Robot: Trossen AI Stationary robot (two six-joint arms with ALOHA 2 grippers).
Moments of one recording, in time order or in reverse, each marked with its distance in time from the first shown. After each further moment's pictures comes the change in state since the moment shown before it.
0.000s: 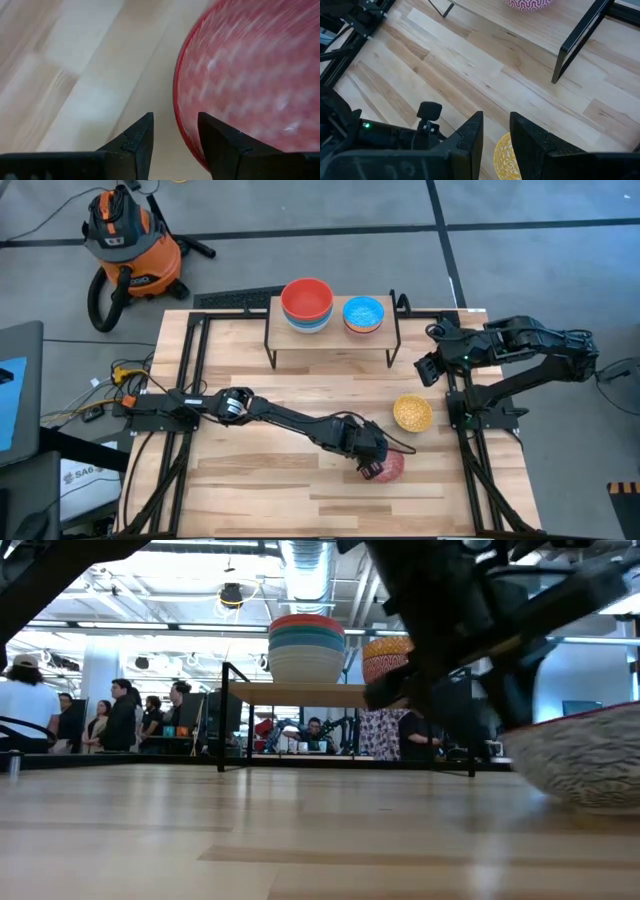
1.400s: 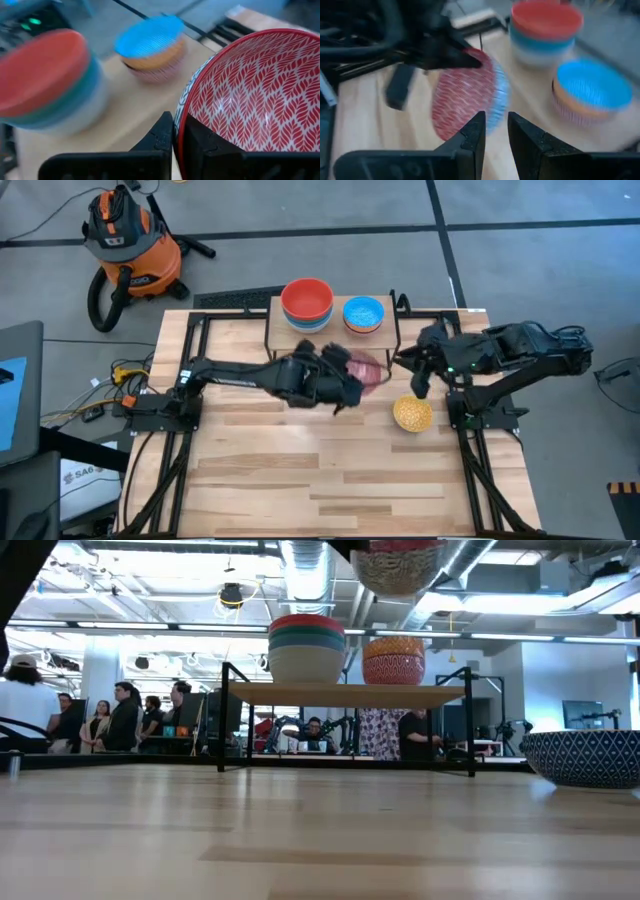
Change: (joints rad) left arm 0.099 -0.426 0.031 -0.364 -0.702 0.031; right arm 0.139 0.036 0.000 0.379 0.178 -0.487
